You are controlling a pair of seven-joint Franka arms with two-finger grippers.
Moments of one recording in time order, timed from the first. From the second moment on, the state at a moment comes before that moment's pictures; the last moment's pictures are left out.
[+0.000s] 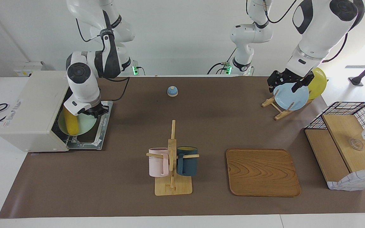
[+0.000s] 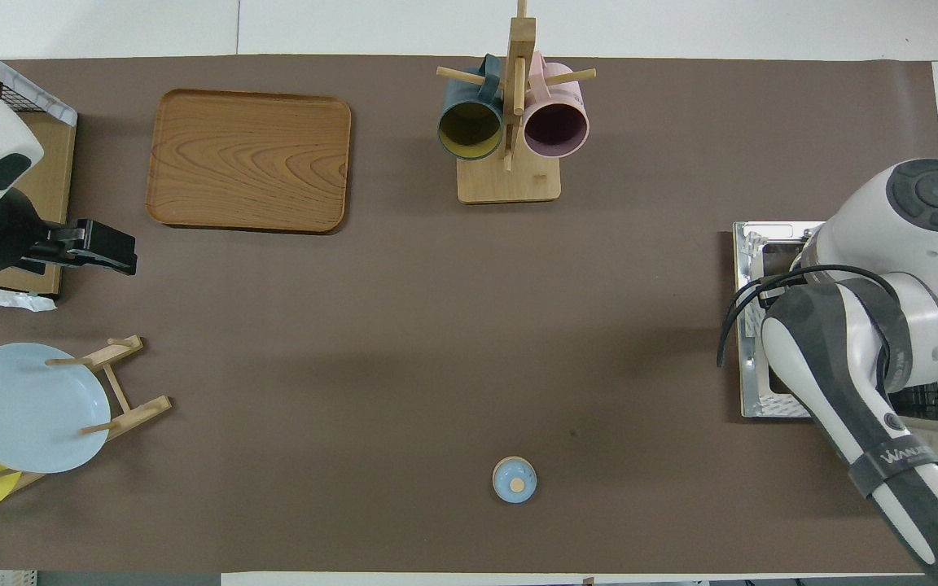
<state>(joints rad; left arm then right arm) -0.05 -0.01 -0.09 -1.64 -0.01 1.57 -0.06 -0.05 0.06 0.04 -2.09 -0.22 1.99 0.02</state>
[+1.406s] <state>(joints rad) -0.05 -0.01 -0.09 -1.64 -0.01 1.57 -0.06 0.06 0.03 0.06 -2.06 -0.17 1.95 0.09</state>
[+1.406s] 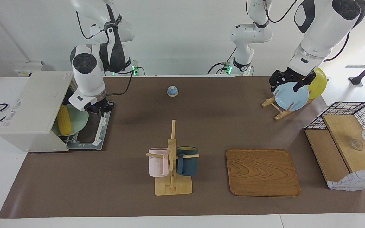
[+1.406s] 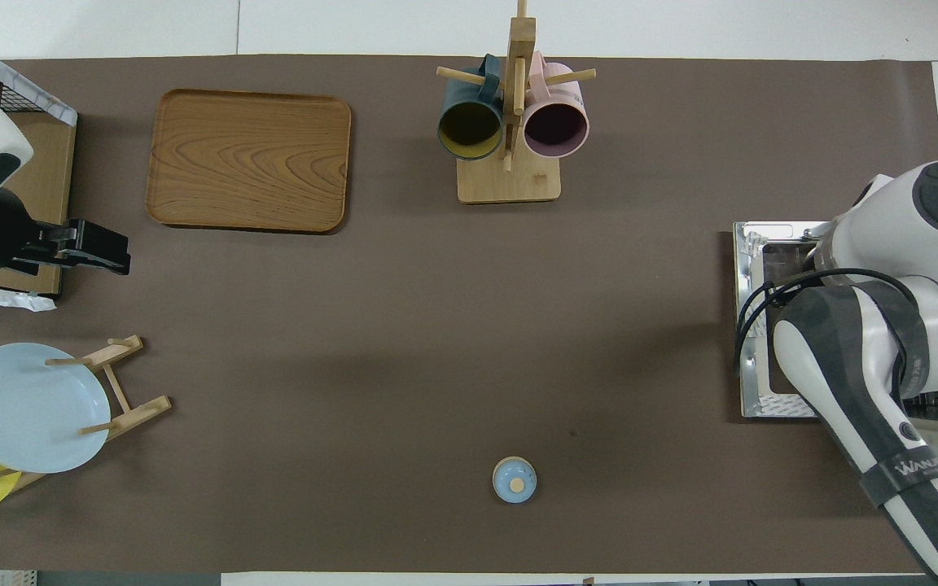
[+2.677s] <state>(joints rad) -0.05 -0.01 -0.09 -1.64 -0.01 1.57 -0.06 0.02 0.03 0.05 -2.39 -0.10 2.33 0.12</state>
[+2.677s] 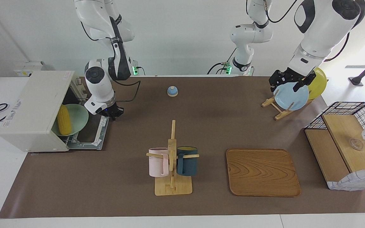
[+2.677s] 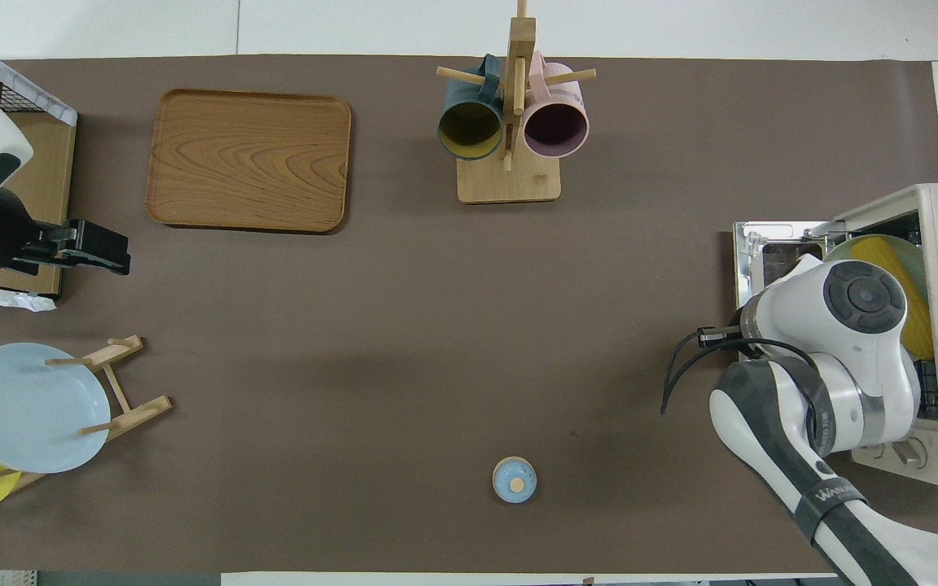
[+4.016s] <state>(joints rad) -0.05 -0.01 -0.09 -1.64 -0.01 1.57 -0.06 -0.02 -0.01 0.08 -2.13 -0.26 2.00 0.00</state>
